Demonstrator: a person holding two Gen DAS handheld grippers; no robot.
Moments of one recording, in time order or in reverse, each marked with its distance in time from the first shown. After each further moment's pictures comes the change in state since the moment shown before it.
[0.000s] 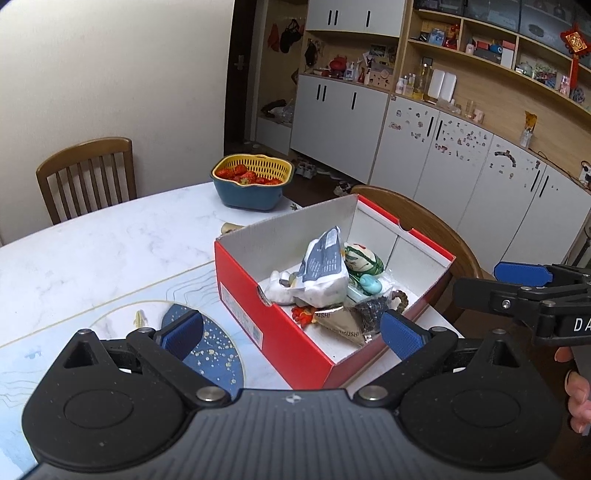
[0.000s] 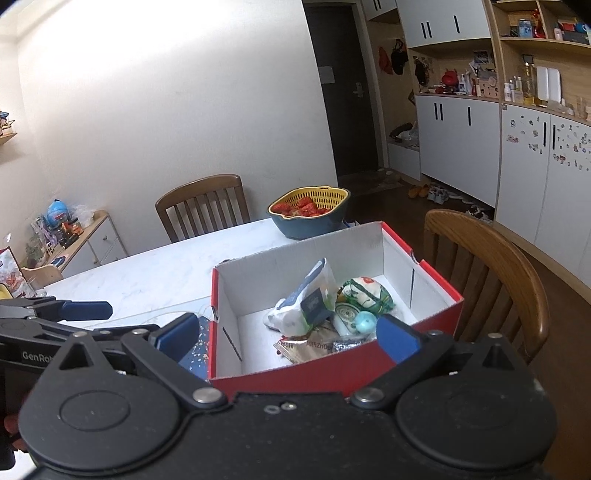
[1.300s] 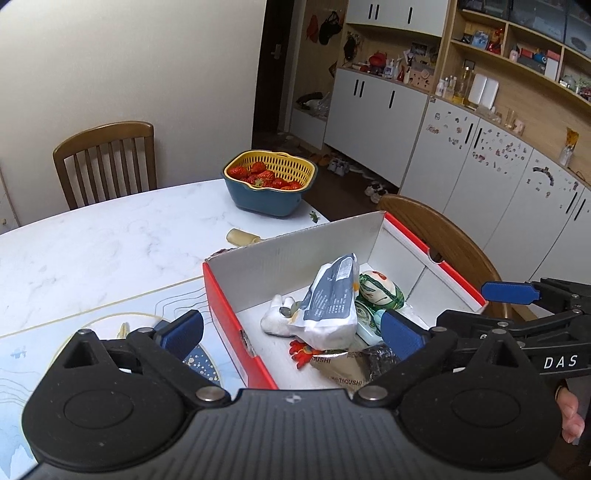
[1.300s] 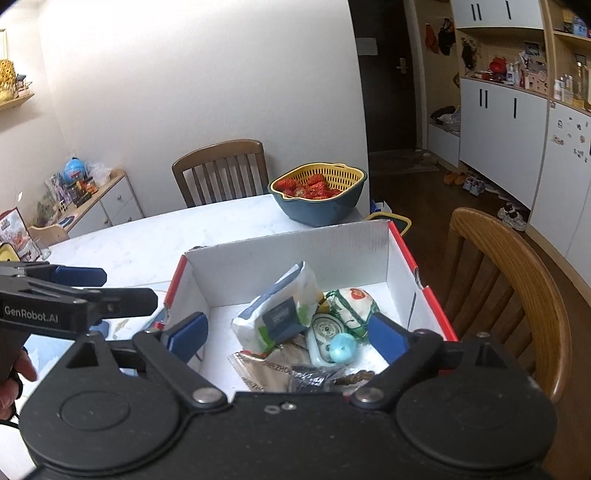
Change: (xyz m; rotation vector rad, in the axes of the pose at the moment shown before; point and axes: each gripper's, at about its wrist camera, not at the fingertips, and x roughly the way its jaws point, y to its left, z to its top) left arm 0.058 -0.021 0.041 -0.089 0.022 0.099; right arm 0.067 -0.058 0.038 -0.112 0.118 0.111
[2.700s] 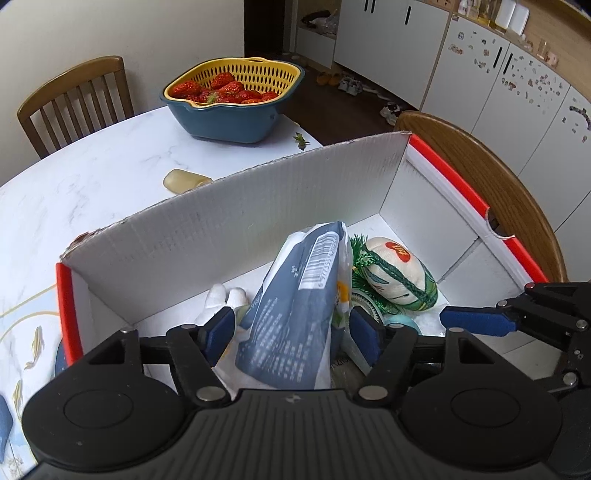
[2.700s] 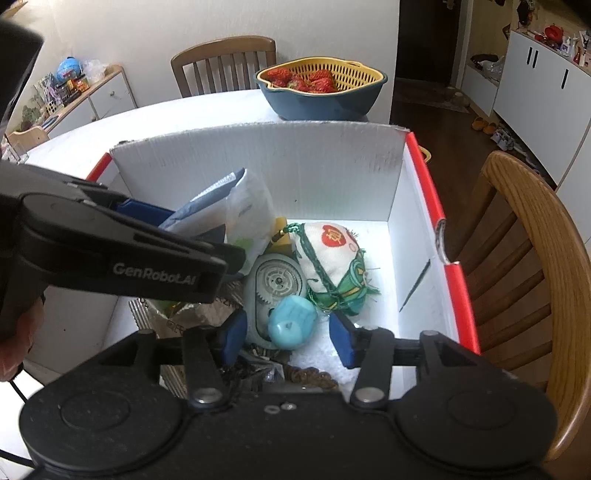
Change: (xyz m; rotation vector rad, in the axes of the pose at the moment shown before) left arm 0.169 -0.053 0.020 0.019 0.281 0.061; right arm 0.117 -0.052 0.002 -0.159 0.323 0.031
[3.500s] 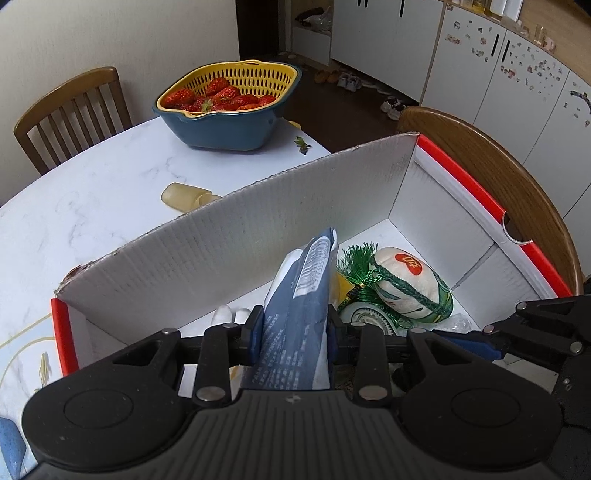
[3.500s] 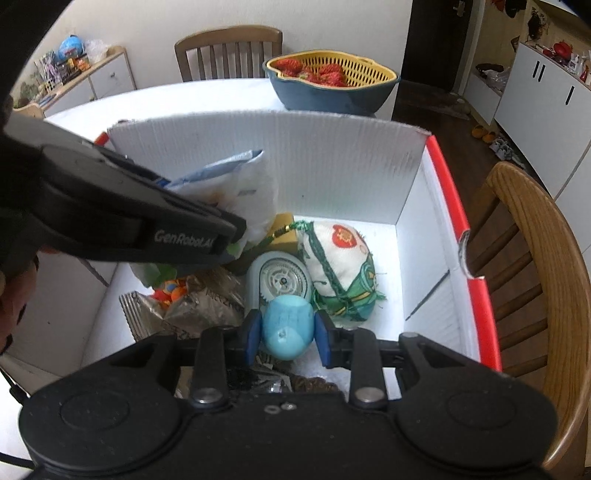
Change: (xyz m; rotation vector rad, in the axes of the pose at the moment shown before) left arm 0.014 -0.002 0.013 0.057 0.007 0.035; right arm 0.021 0.012 0.003 -0.065 0.042 -0.050
